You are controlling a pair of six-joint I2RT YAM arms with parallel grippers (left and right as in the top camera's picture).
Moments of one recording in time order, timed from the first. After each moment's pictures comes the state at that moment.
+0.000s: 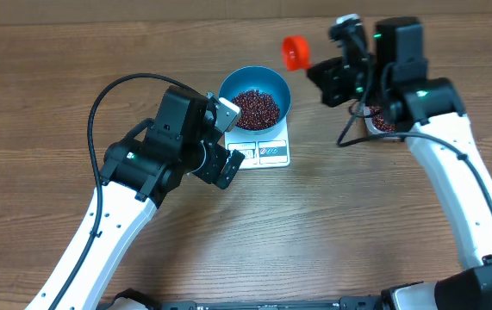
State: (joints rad) left arm -0.44 1.33 1.29 -0.95 0.09 0.13; right arm 0.23 1.58 1.50 -0.64 -0.43 -0.03
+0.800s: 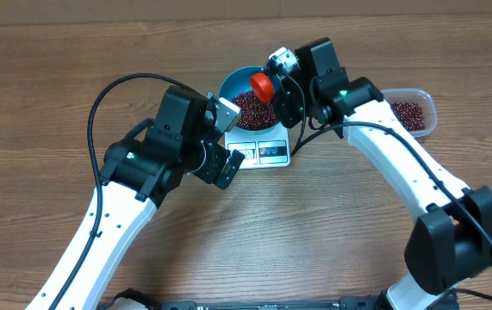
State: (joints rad) left arm -0.44 1.33 1.29 -0.95 0.09 0.13; right arm 0.41 1.80 1.50 -0.63 -0.21 -0.19
